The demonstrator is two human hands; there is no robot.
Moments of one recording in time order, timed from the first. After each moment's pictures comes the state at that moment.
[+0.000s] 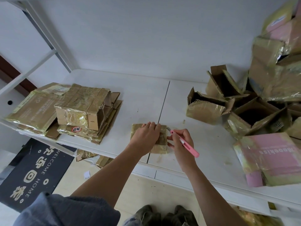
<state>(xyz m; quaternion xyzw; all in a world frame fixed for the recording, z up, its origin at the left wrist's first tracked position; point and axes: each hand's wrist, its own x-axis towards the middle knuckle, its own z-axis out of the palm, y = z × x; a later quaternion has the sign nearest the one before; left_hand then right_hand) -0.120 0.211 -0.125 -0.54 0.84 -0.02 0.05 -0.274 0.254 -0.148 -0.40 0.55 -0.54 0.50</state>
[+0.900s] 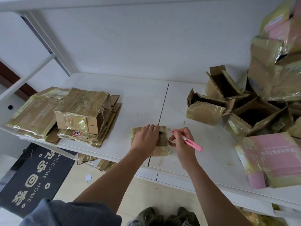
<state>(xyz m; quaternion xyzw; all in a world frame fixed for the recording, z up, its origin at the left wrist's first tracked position) -0.126 0.208 -0.133 -0.59 0.81 0.01 -0.01 -0.273 0.241 -0.136 -0.36 0.57 -0.54 0.49</state>
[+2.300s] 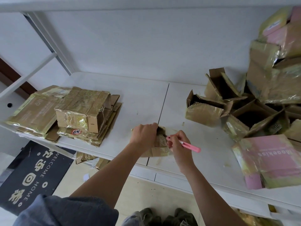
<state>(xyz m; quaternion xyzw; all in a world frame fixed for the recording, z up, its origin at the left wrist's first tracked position) -0.128 0.197 -0.106 -0.64 0.77 0.04 0.04 -0.269 0.249 -0.138 -0.39 0.55 -0.52 0.53</state>
